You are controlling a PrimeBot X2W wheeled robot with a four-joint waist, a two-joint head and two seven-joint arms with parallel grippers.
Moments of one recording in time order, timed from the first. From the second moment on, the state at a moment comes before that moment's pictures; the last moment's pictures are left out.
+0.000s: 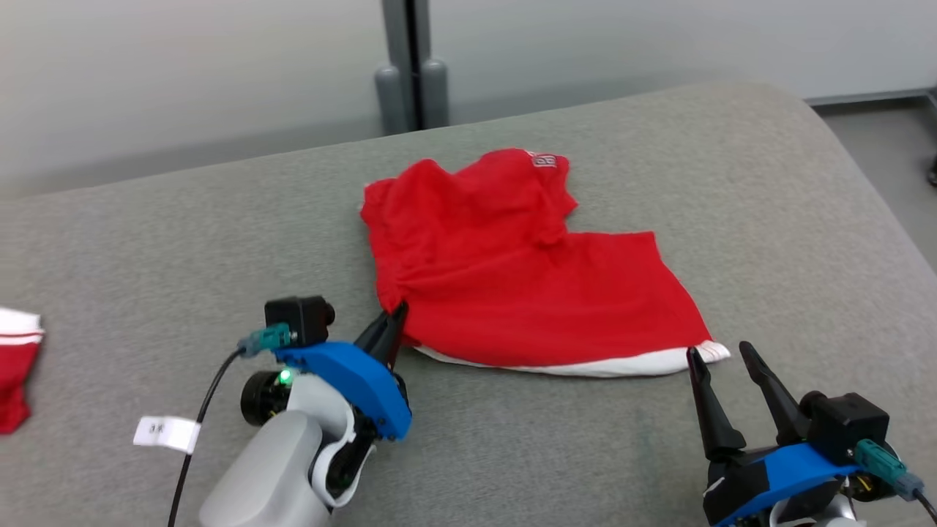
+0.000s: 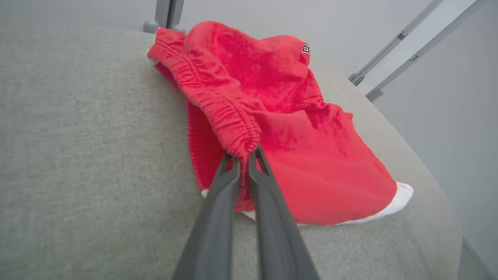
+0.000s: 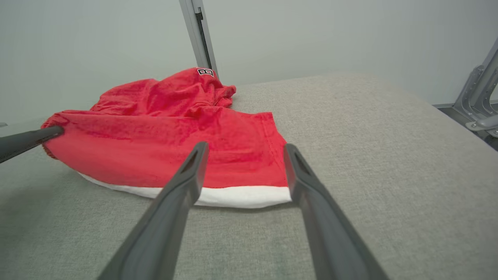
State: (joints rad) left arm -0.50 0.11 -0.54 0.70 -0.78 -0.13 -0.01; right arm -0.04 -0.05 0.02 0.12 0.19 0.13 -0.09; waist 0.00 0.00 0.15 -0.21
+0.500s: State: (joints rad) left arm -0.12 0.25 -0.56 0.10 -0.85 0.03 0.10; right arm -0.01 -0.05 -0.04 0.08 0.19 0.13 -0.06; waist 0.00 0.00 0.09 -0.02
